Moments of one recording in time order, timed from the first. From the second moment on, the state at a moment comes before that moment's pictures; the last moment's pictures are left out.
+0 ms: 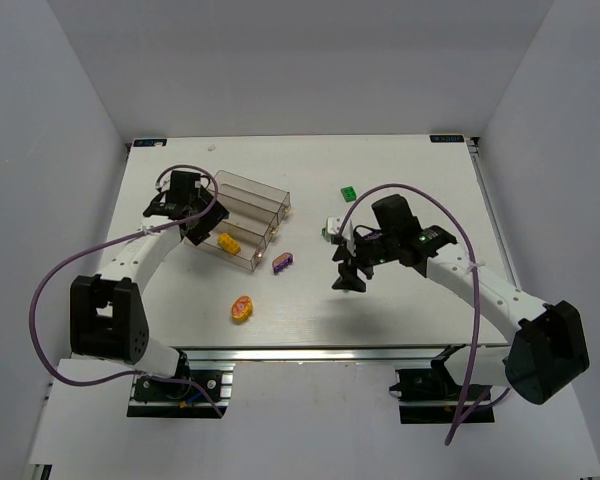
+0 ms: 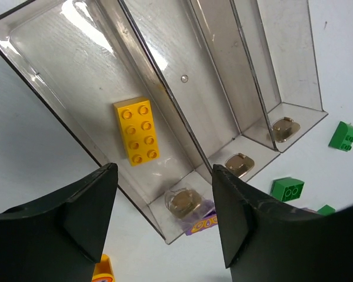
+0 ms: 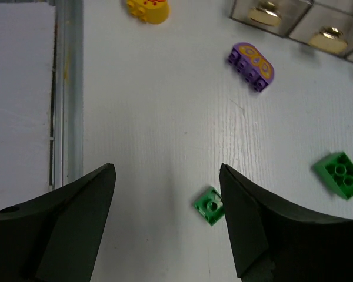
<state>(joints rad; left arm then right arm) -0.16 1.48 1.08 -0.49 -0.09 -0.87 0.58 1.27 0.95 -0.52 -0.75 -0.64</state>
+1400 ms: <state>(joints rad) -0.16 0.48 0.93 -1.12 -0.20 -0.88 1.11 2.15 1.56 -0.45 -0.58 -1.08</state>
